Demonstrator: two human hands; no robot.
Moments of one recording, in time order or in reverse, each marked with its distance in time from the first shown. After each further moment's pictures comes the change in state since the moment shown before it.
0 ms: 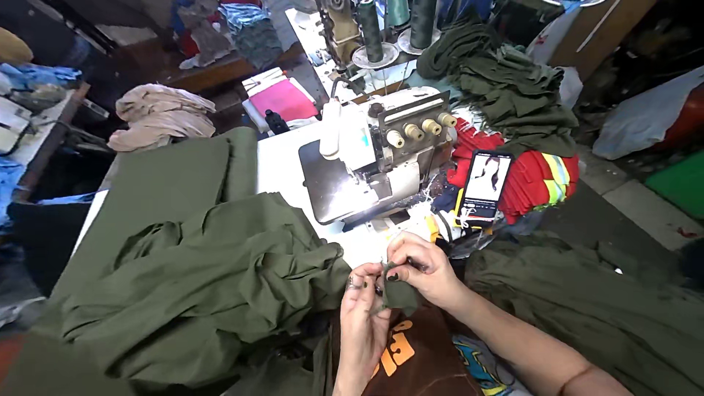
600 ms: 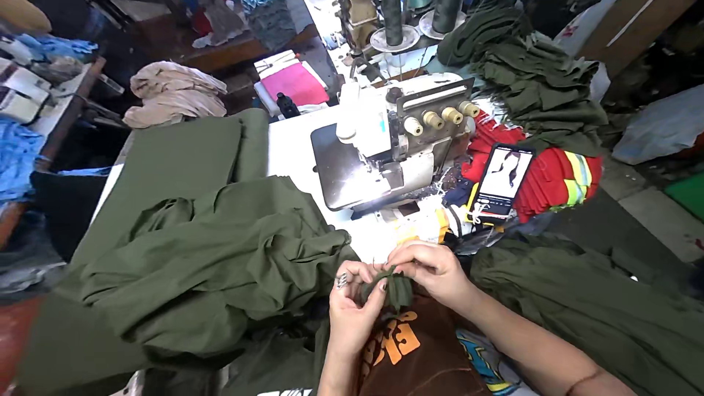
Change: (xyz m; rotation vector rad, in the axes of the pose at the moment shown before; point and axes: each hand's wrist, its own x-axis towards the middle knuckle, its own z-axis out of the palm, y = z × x) left_hand -0.001 0.022 -0.015 0.805 0.009 0.337; right_hand -0.008 -0.001 0.003 -0.076 -0.069 -0.002
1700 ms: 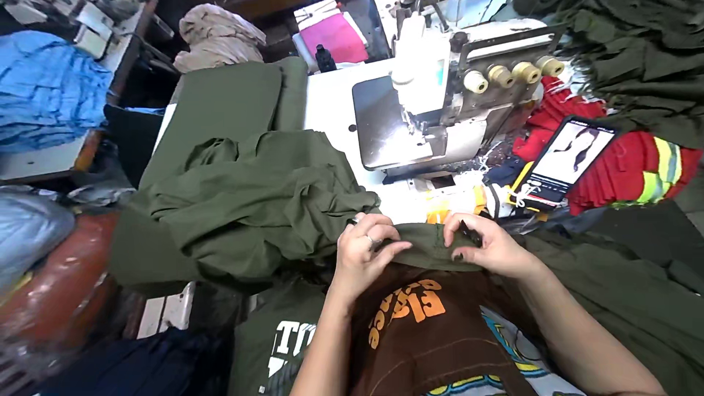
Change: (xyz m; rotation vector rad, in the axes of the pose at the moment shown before) left_hand 0.016 -0.004 -0.046 0.687 -0.152 0.330; right_hand -0.013 0.015 -0.049 -0.013 -0.363 0.232
